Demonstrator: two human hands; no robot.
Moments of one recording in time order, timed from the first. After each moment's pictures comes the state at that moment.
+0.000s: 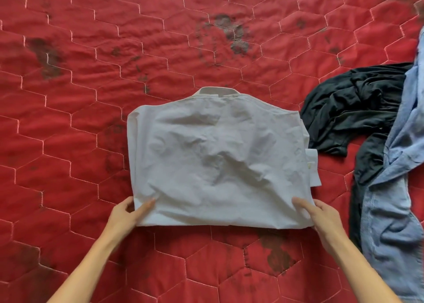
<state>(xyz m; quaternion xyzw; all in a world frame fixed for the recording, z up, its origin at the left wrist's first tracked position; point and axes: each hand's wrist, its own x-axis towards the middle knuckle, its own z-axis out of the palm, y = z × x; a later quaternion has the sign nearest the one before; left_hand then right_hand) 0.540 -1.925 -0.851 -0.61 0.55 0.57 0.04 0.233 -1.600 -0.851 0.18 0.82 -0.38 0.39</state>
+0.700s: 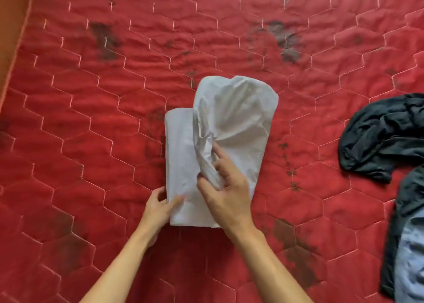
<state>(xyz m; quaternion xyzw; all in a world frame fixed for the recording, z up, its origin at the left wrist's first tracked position) 0.550 -1.907 -0.854 -0.65 0.41 0.64 -0.05 0.382 -1.833 -0.760 -0.27 0.71 -0.56 0.33</state>
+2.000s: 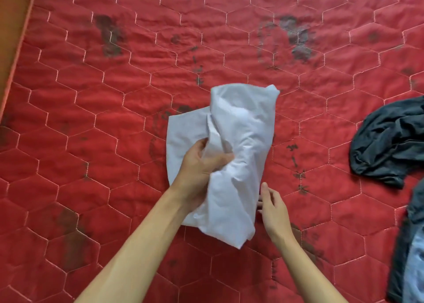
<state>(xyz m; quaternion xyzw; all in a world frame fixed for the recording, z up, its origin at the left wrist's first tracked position) 0.429 -1.934 -0.749 -0.51 0.40 0.75 -0.10 0.342 -1.755 -0.868 0.03 0.80 -0.41 0.44</state>
